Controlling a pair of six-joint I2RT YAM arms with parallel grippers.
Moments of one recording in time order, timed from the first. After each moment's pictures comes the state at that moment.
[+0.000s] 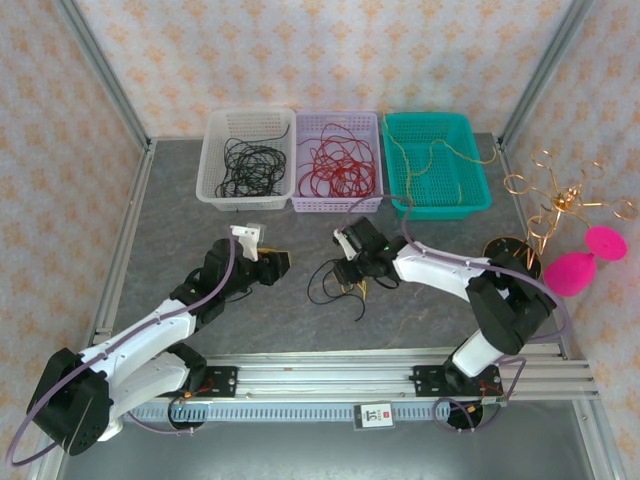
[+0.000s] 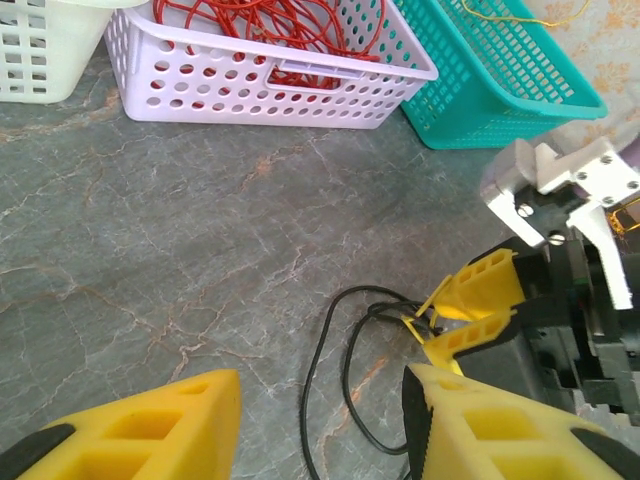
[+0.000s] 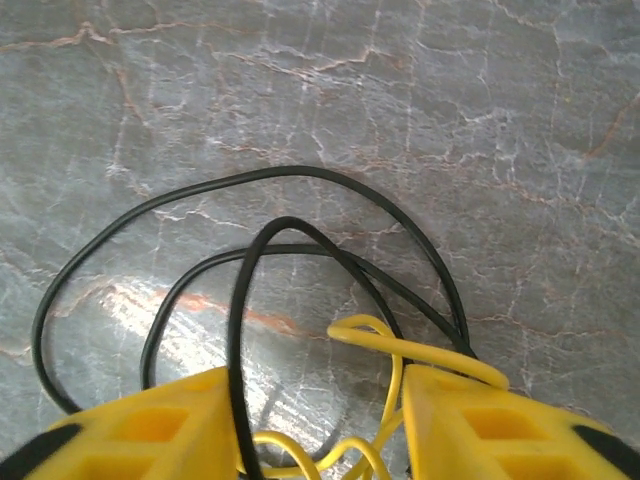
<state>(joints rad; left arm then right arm) -0.50 0.96 0.44 0.07 0.13 -0.49 0.72 1.58 0.91 -0.39 -0.06 0.16</state>
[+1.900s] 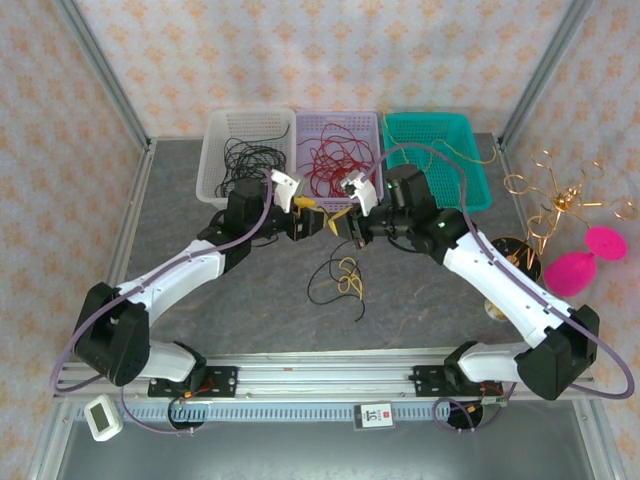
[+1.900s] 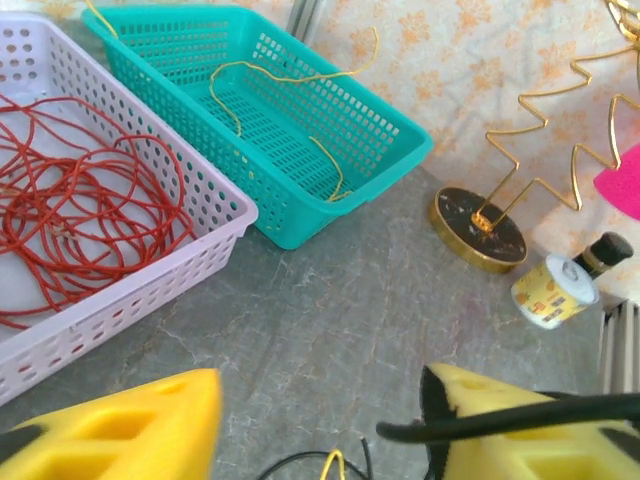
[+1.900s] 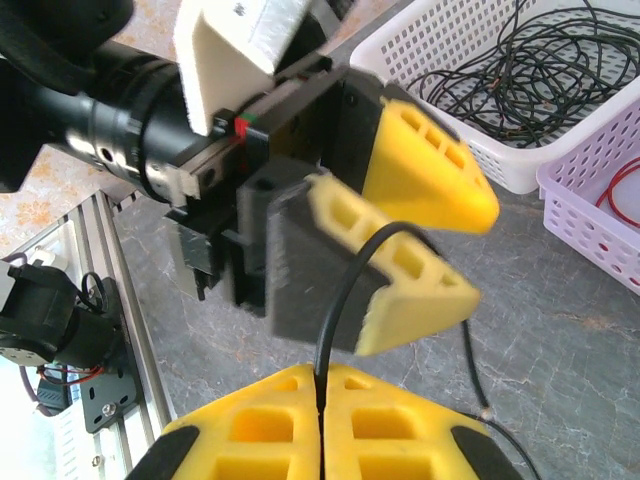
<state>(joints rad) -0.46 1.39 0.92 0.13 0.49 -0.23 0.60 1.27 1.19 -0.50 -0.54 0.05</state>
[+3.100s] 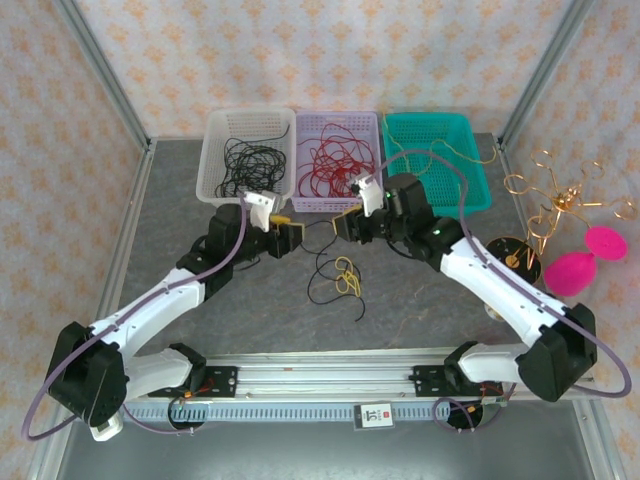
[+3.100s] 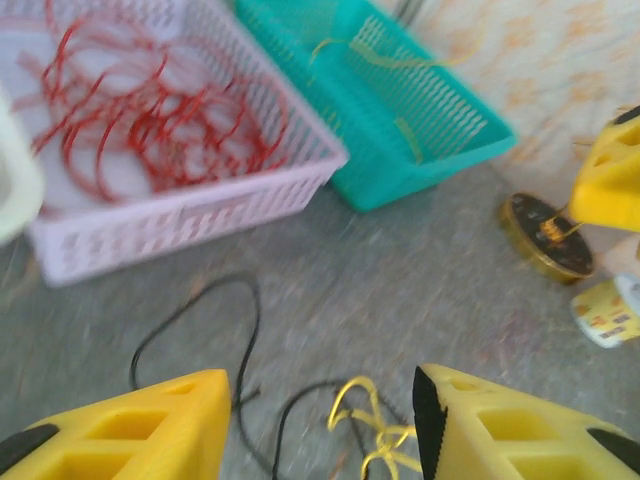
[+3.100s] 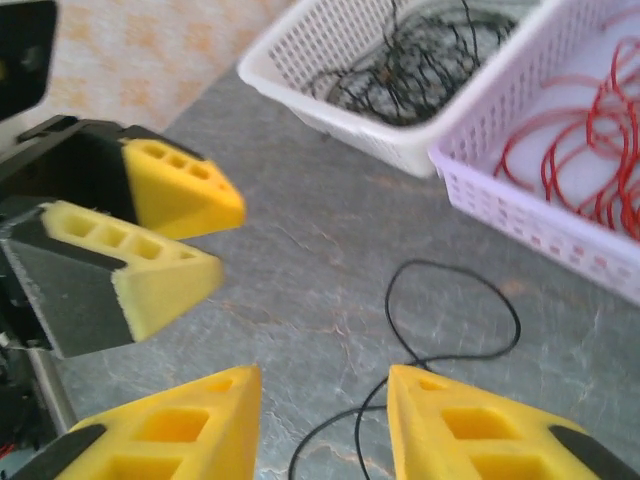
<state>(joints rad) -0.45 1.15 0.67 0.05 0.28 -0.35 0.60 1.28 1.05 -0.36 -0.34 0.19</state>
